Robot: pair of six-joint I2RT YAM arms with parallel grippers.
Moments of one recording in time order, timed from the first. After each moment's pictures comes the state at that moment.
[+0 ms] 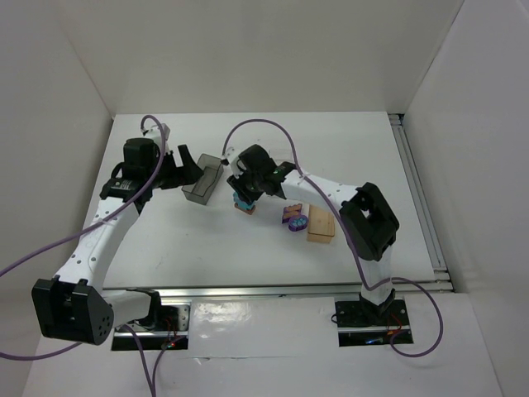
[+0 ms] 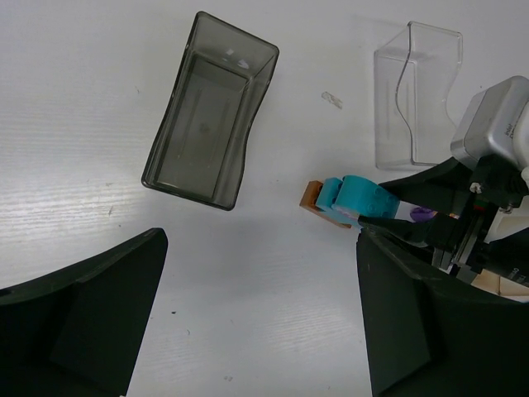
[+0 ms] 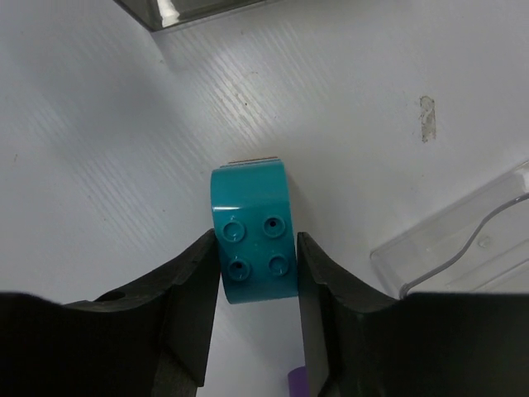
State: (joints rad) left arm -0.10 1.19 1.06 -0.46 0.16 -0.32; right arm 0.77 1.94 1.49 -0.36 -0.08 -0.14
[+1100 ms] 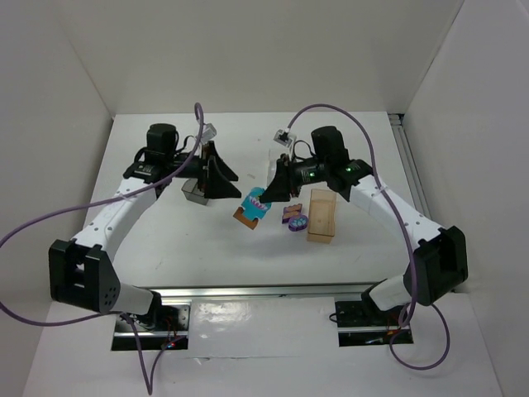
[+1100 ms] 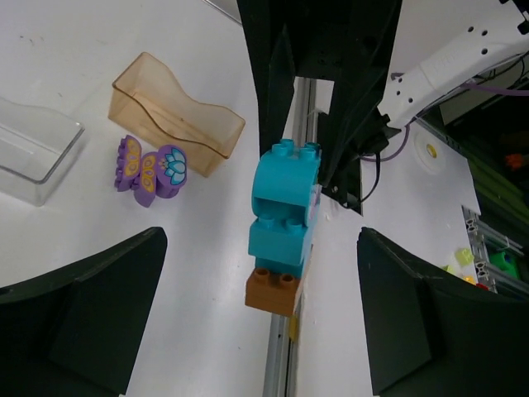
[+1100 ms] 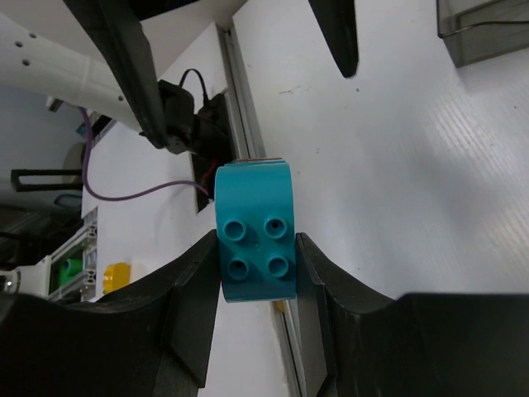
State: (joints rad) left arm -0.19 1.39 1.15 -0.25 1.24 -0.07; right arm 0.49 1.43 1.21 -0.34 -0.96 0.20
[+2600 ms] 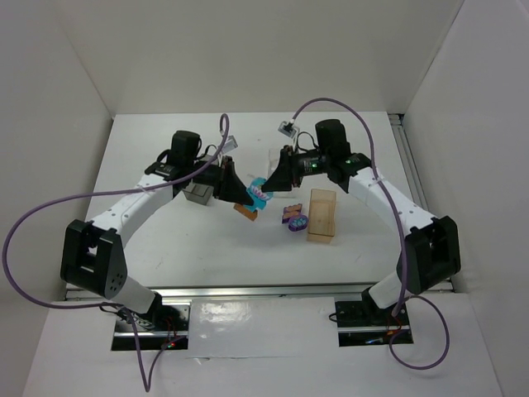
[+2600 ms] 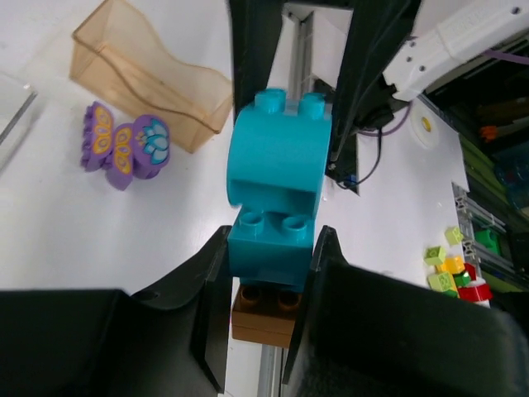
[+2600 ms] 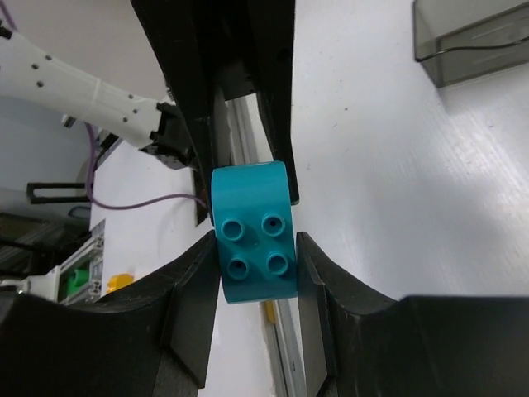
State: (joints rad) left arm -0.31 1.51 1.15 -0.31 1.20 0.01; right arm 0.42 1.51 1.25 -0.26 -1.06 0.23
